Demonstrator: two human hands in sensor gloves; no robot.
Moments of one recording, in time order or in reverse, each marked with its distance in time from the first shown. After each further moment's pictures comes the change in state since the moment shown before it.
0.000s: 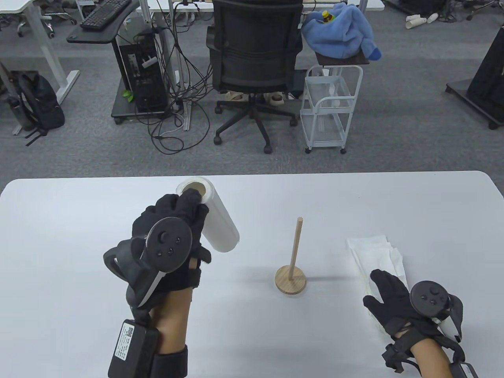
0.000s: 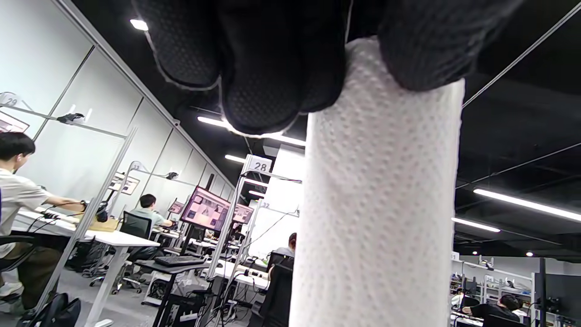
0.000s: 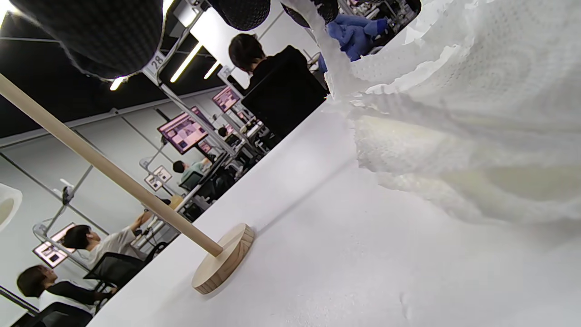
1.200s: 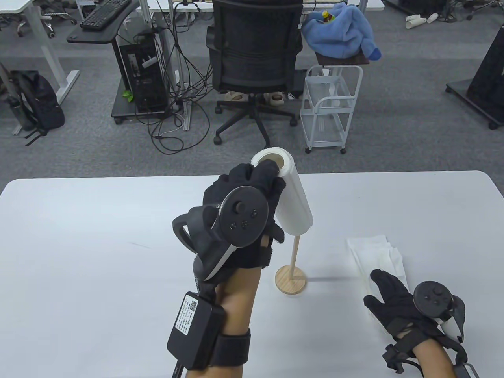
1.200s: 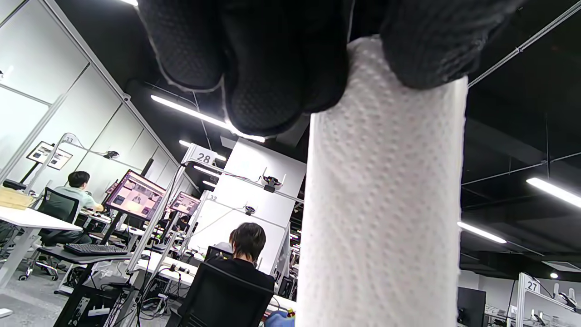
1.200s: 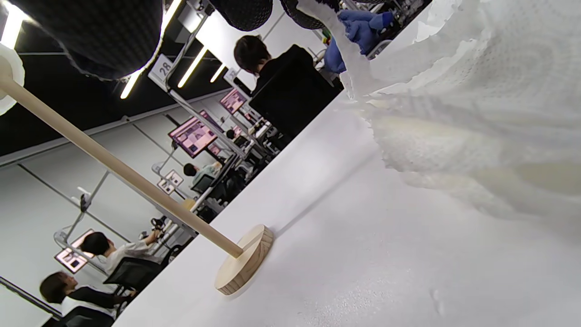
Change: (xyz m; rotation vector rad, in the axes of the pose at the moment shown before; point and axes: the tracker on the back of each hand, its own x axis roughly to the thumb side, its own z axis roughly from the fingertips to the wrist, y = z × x) left_hand 0.106 0.007 -0.018 -0.028 -0.108 0.164; right_hand 0.002 -0.002 0.003 0.007 -0.021 -0.050
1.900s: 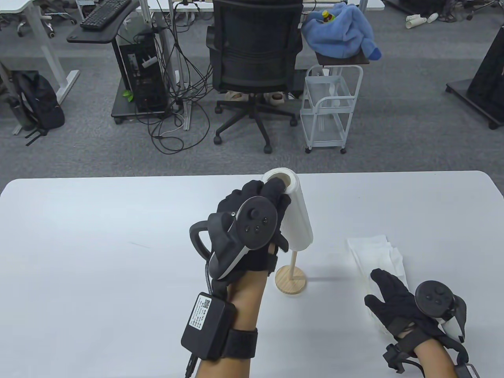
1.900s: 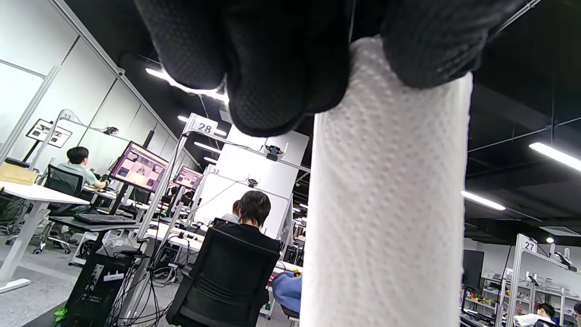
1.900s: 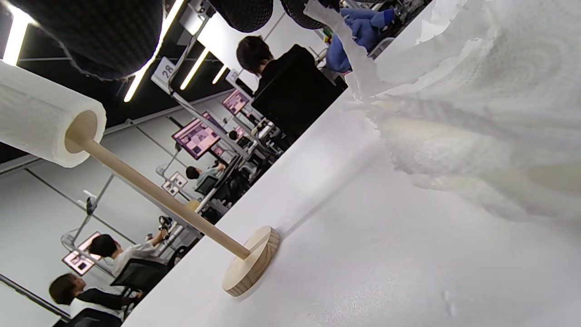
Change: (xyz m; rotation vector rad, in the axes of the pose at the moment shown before) left_hand -0.013 -0.059 0.008 -0.097 0.002 -0.031; right_hand 0.001 -0.003 0.000 -0.001 -0.007 -0.018
